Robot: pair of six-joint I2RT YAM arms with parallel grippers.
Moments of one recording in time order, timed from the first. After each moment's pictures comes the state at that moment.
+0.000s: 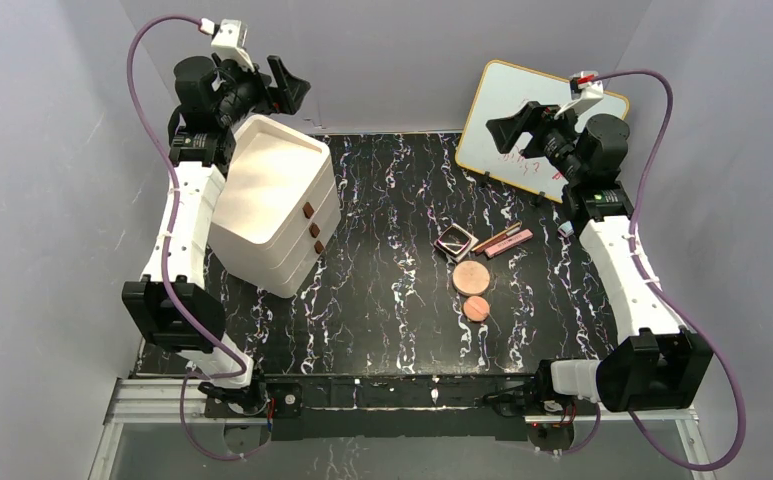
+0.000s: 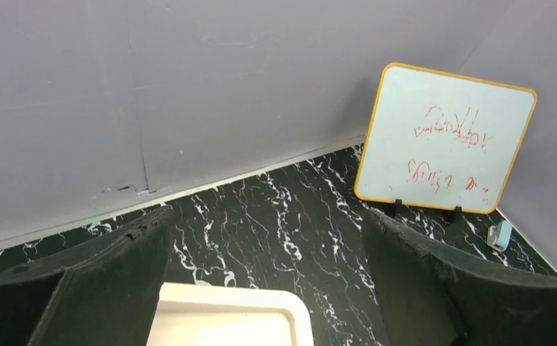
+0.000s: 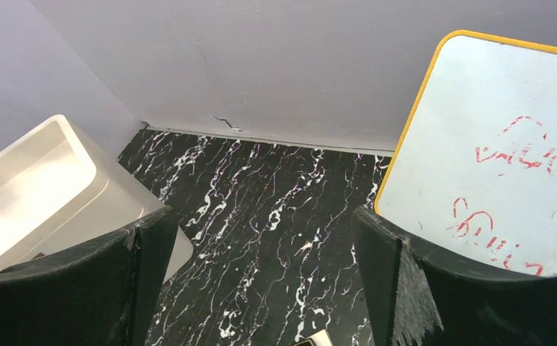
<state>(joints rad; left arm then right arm) -0.04 1.61 1.77 -0.21 0.46 -0.18 0.09 1.27 1.22 0.07 -0.39 0.35</state>
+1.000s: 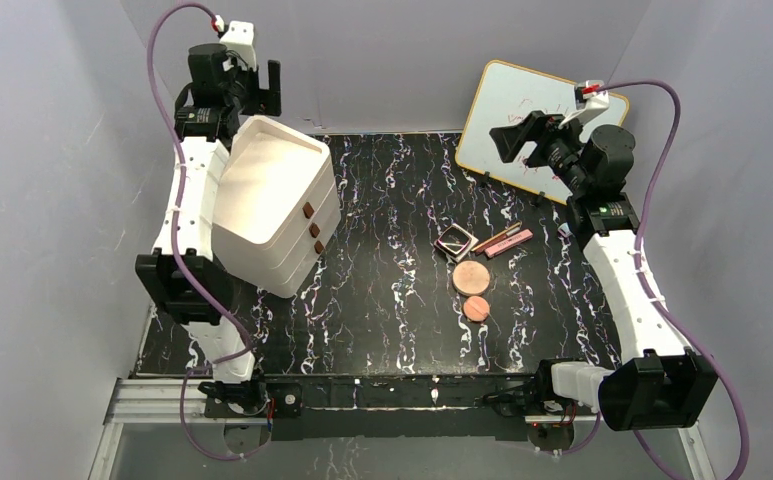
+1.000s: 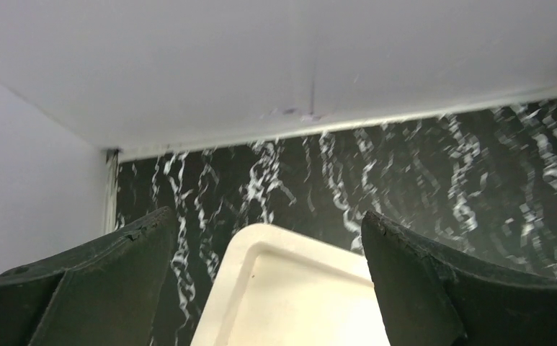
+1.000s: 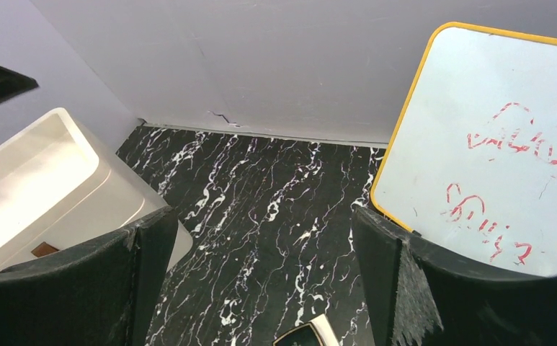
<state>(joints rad) -0.04 1.77 2.02 -0.54 0.06 0.11 0.09 1.19 1.17 0.04 -0.37 0.34</state>
